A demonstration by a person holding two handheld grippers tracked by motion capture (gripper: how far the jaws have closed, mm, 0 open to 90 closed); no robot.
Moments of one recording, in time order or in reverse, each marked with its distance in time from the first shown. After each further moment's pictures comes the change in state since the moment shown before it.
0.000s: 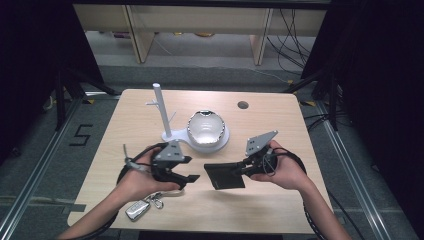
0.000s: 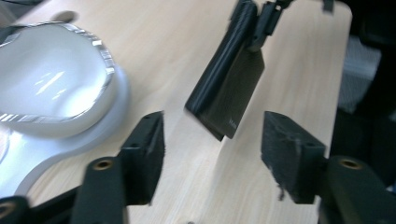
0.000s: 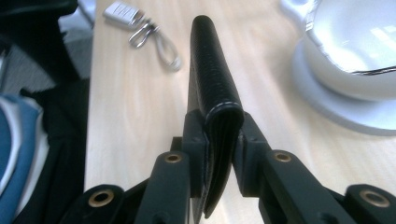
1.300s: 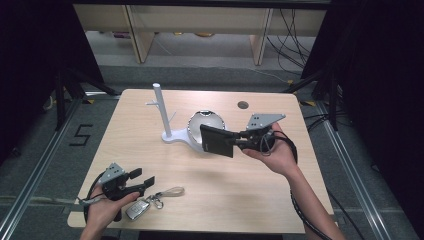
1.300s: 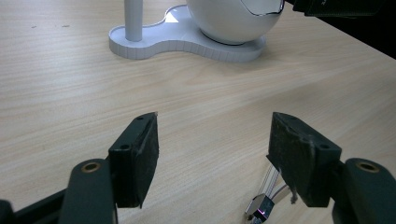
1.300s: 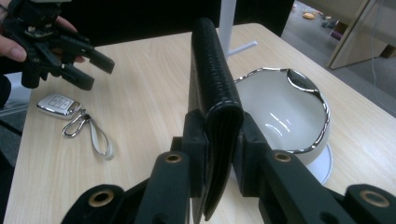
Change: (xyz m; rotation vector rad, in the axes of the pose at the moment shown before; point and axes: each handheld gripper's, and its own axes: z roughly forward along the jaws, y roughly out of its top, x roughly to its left) left arm 0.033 -0.156 -0.023 -0.241 0.298 -0.467; right arm -0.030 0.033 -0.006 -0.287 -0.213 0.017
